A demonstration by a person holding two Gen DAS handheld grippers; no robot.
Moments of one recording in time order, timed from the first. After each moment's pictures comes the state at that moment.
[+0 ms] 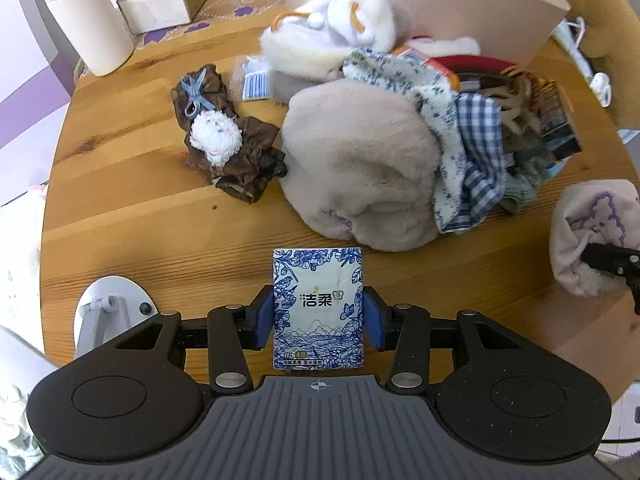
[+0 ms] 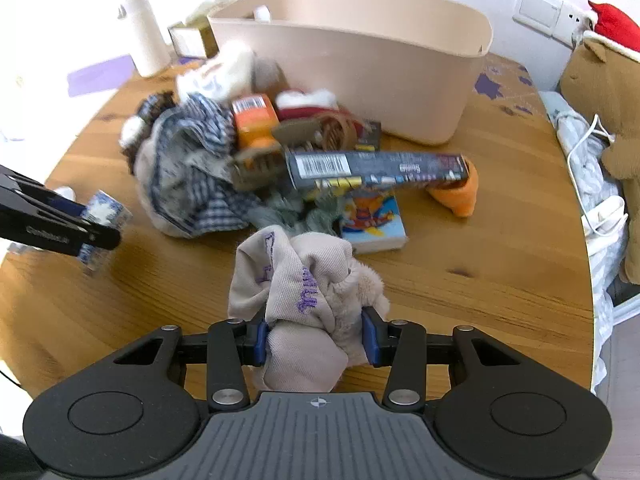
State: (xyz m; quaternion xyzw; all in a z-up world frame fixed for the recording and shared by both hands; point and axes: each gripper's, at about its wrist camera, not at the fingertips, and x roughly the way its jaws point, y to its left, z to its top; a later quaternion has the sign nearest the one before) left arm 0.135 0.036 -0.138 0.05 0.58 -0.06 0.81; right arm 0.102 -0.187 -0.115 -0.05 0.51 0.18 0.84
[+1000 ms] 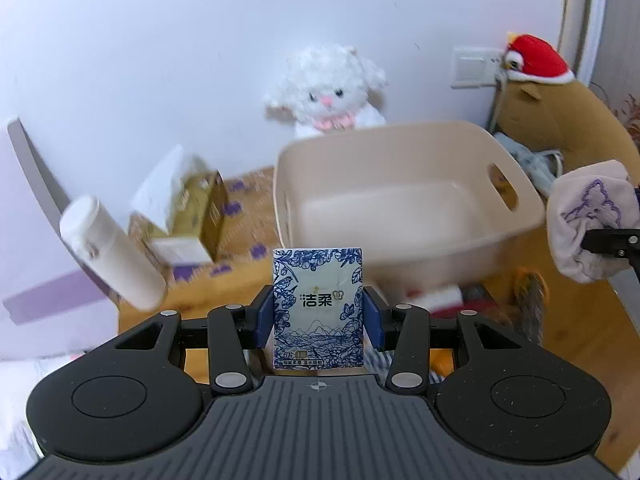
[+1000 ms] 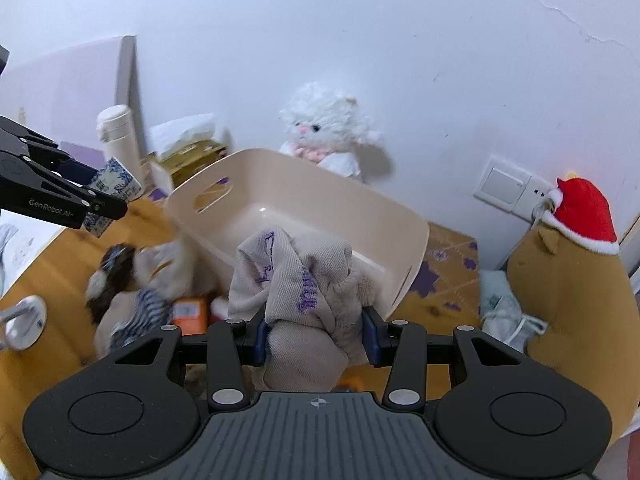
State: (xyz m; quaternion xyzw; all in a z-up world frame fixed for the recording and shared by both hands) left arm 0.233 0.005 -0.001 0.10 0.41 -0.08 0.90; right arm 0.216 -0.203 -0.001 -0.12 0.37 0.17 0.91
